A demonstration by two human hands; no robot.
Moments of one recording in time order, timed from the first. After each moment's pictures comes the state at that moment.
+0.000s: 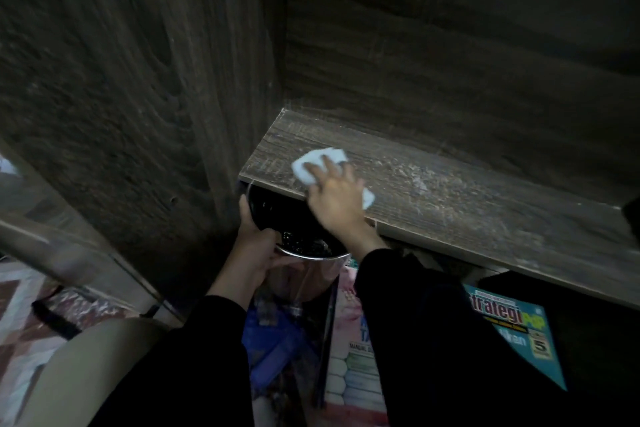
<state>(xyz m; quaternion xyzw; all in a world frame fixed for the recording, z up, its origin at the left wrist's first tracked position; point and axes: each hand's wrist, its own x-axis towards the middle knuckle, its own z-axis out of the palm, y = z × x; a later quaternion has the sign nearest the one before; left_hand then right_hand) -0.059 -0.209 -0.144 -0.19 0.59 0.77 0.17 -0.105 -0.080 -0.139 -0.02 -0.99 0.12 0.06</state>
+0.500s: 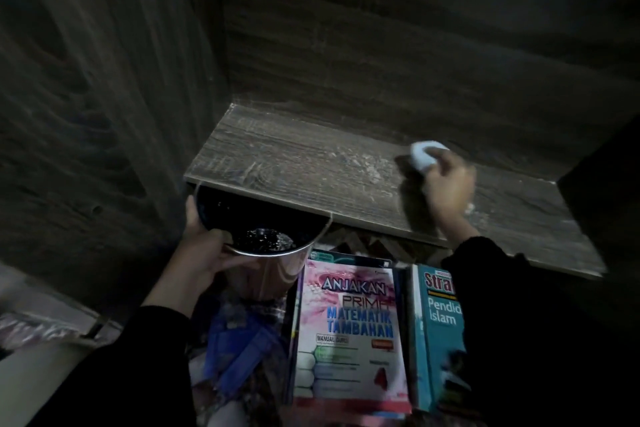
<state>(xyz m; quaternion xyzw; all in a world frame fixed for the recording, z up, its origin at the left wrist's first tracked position) -0.068 -0.211 -0.158 -0.16 0.59 0.78 0.17 -0.063 0.128 -0.127 -0.32 -0.86 0.31 0.26</state>
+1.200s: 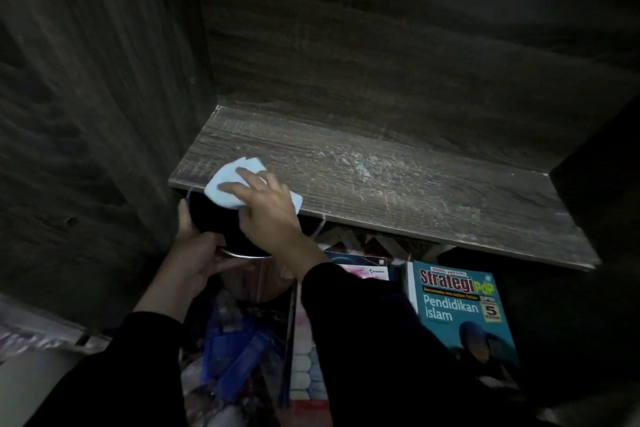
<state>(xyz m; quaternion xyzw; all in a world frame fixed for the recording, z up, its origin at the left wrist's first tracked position) -0.067 -0.201 -0.155 -0.15 0.60 0.77 0.16 -0.083 -0.082 -0.152 0.09 -0.95 0.29 0.08</state>
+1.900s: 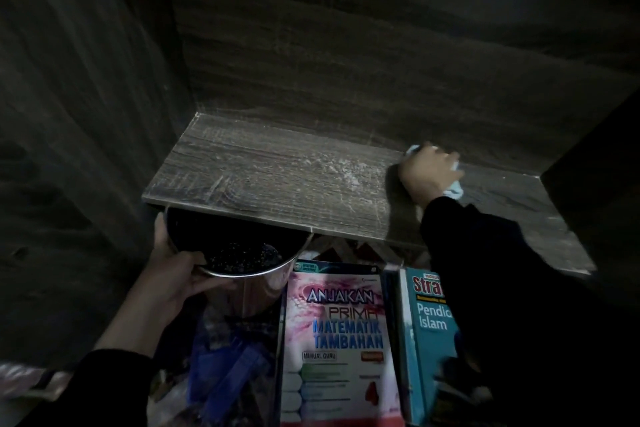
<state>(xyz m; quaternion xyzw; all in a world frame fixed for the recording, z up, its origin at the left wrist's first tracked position) -0.073 -0.201 -0.157 -0.14 0.60 0.77 0.18 -0.108 0.147 -0.117 -0.44 -0.88 0.12 0.10</state>
